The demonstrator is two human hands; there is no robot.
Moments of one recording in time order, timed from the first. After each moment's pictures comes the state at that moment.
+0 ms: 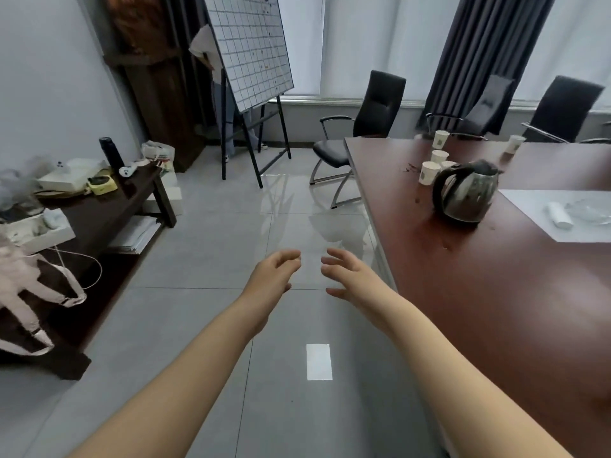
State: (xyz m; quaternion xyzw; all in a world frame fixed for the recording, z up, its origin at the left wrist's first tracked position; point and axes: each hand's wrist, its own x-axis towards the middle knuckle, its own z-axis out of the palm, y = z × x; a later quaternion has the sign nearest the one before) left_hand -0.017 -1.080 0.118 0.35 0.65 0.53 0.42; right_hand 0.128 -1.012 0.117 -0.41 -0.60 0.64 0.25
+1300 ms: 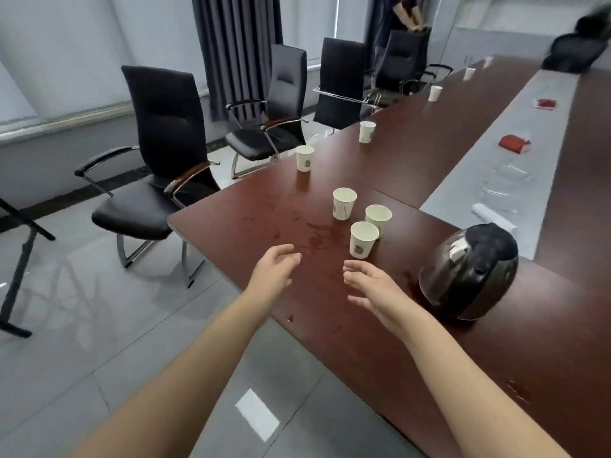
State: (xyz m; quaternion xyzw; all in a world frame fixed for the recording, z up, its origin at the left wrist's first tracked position) left_hand -0.105 -0.245 0.077 0.54 0.48 0.31 0.61; right_hand 0.063 -0.326 0.057 -0.66 -0.31 0.48 0.49
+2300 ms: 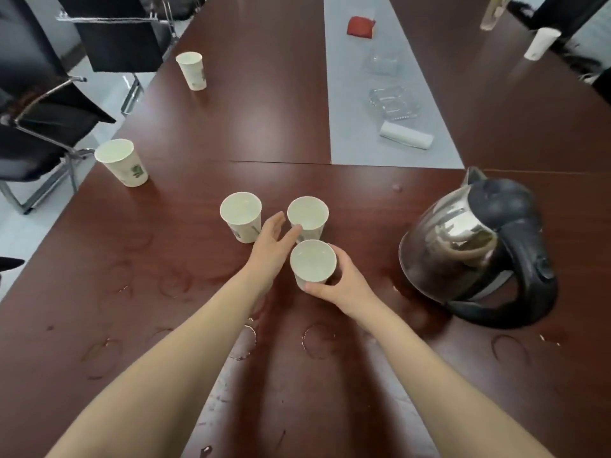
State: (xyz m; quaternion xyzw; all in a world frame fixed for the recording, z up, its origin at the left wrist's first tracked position) left_hand 0.156 -0.012 -0.056 0.68 0.27 0.08 0.68; right_hand 0.175 -0.169 -0.069 -0.77 -0.12 0.31 0.55
